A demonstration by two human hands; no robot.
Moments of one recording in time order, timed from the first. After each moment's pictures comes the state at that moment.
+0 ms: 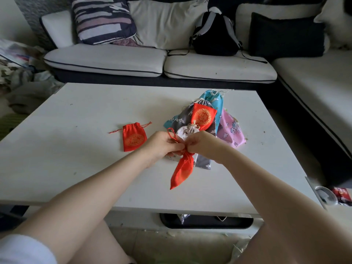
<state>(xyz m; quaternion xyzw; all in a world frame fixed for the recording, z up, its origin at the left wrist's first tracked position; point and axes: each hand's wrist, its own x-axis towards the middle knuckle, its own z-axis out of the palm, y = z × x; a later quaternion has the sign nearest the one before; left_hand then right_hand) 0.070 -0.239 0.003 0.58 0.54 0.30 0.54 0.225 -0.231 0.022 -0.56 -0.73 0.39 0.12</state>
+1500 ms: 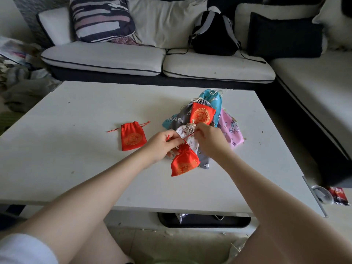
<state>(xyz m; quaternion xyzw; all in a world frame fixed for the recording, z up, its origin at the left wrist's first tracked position) 0.069 -0.236 -0.009 0.62 0.51 0.32 0.51 0.235 -0.224 0.003 -0.62 -0.72 0.19 0.25</state>
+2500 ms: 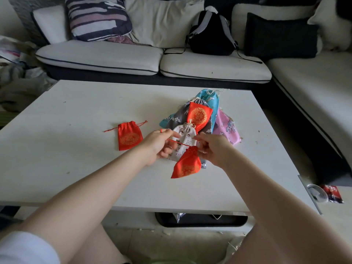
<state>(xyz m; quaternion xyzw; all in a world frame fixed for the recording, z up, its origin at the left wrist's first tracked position) 0.081 -0.232 0.004 0.38 0.56 0.36 0.64 0.243 -0.223 -0.005 -0.59 -0.25 0.64 0.41</state>
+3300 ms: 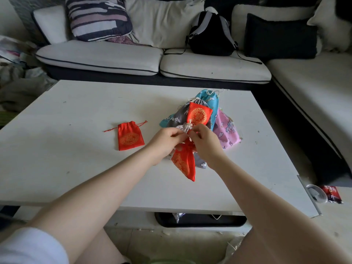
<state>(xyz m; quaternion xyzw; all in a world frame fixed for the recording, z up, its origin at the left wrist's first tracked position) 0.096 -0.237 0.006 0.57 0.54 0.35 0.51 0.225 -0.235 0.000 -0.64 -0.61 0.32 0.34</state>
